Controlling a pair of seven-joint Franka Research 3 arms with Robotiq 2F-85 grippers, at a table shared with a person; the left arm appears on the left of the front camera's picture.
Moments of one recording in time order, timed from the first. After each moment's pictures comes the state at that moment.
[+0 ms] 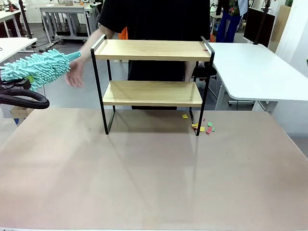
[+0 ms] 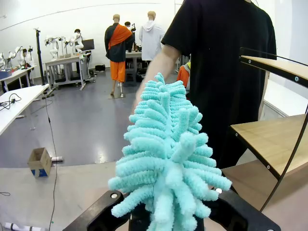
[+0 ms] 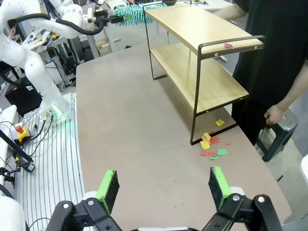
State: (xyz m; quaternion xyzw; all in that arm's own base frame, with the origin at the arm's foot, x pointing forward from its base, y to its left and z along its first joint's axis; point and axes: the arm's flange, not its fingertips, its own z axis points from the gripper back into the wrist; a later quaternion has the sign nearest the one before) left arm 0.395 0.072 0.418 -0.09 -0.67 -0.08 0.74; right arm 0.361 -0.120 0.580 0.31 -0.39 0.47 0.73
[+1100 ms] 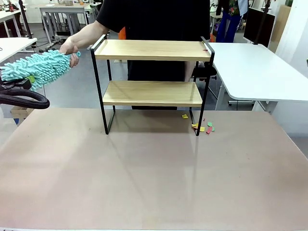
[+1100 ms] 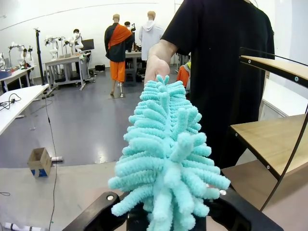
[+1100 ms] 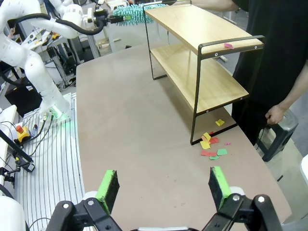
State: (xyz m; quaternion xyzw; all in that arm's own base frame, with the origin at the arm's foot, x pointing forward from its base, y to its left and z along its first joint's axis) left arm 0.395 0.072 0.418 -0.09 -0.67 -0.08 0.74; right arm 0.361 -0.120 0.580 0.31 -0.39 0.47 0.73
